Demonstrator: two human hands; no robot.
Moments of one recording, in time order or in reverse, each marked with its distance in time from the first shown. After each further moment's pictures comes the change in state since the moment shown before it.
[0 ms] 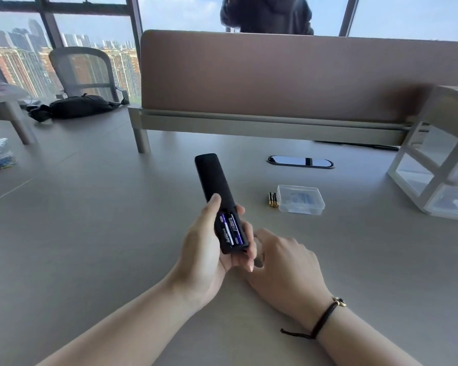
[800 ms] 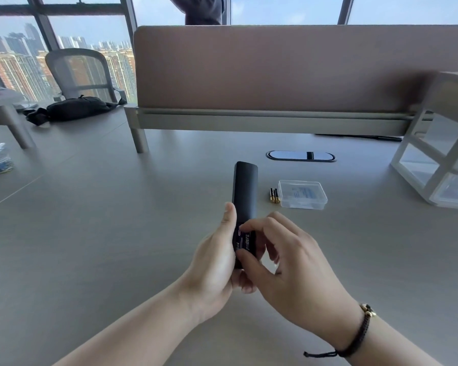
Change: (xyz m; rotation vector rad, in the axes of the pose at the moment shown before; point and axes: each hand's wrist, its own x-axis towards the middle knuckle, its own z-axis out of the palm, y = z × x) left_hand -0.003 -0.013 -0.002 0.274 -0.081 -0.211; right_hand -0.017 -0.007 -0.022 0.319 0.191 -0.315
